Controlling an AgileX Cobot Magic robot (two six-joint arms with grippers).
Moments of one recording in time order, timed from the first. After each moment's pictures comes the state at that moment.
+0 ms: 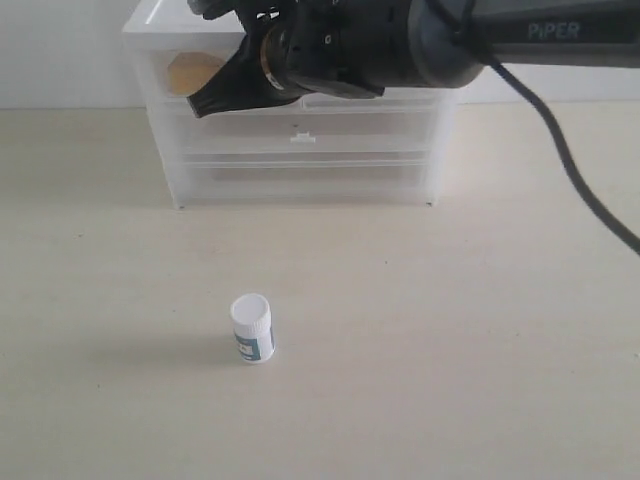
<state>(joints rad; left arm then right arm) 0.06 0.41 -0.26 1.19 -0.19 -1.36 0.73 2.05 -1.62 -0.96 0.32 0.87</state>
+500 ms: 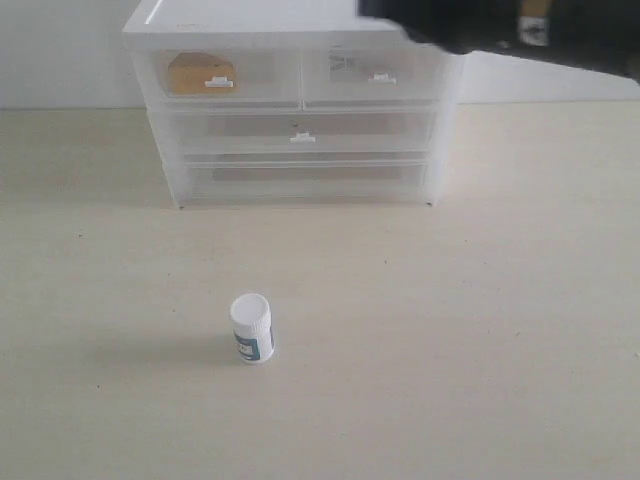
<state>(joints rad) 0.06 0.41 -0.26 1.19 -0.19 -1.36 0.35 1.49 -0.92 -0.72 -0.46 0.97</state>
